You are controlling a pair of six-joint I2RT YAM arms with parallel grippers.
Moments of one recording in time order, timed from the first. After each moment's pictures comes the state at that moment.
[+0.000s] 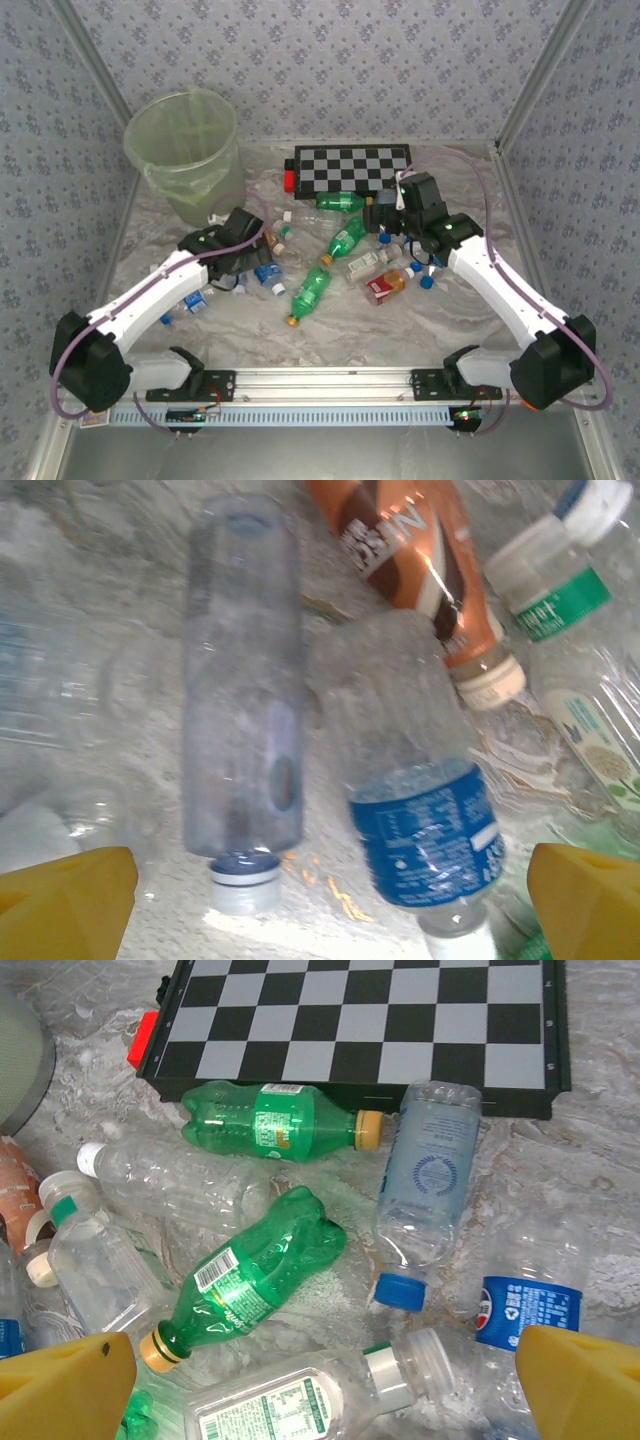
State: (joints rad) left arm -0.59 1.22 0.95 -0.85 -0.33 -0.81; right arm 0.47 1.27 1.11 -0.57 0.09 0.29
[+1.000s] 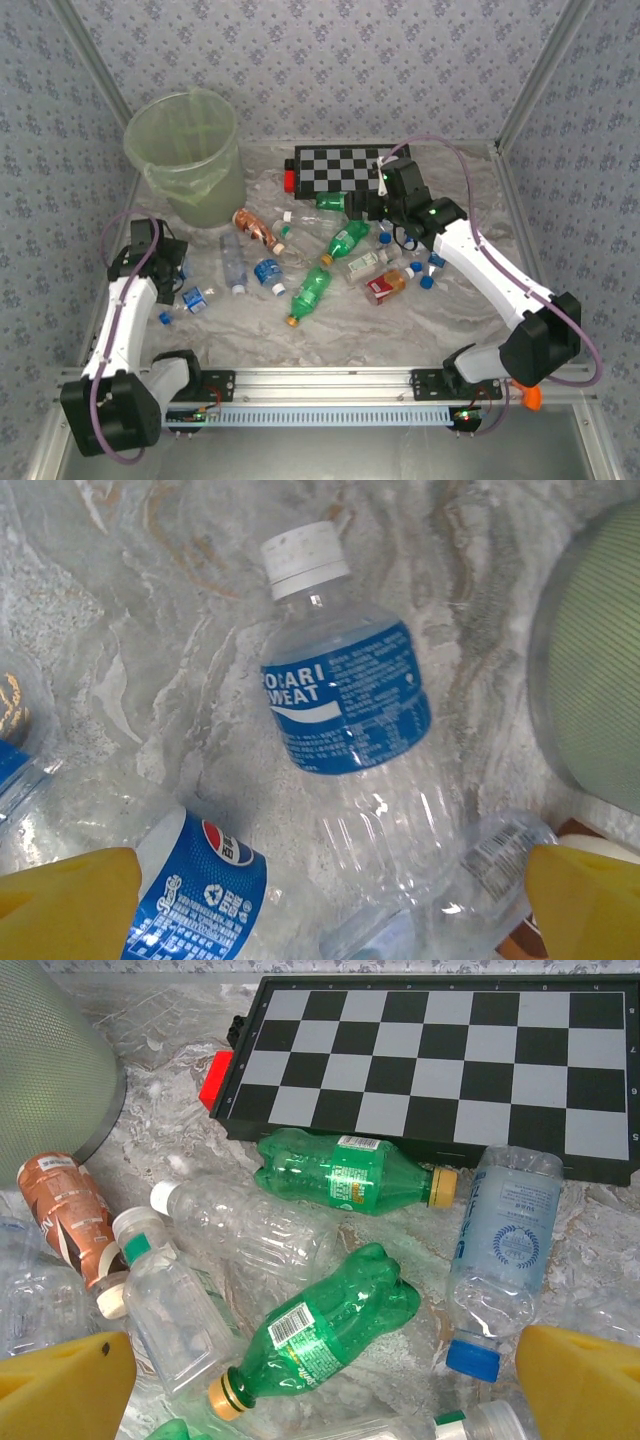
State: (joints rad) left arm 0.13 1.03 0.77 -0.81 -0.10 -1.26; right arm 0.53 1.38 1.26 -0.56 0.08 0.31
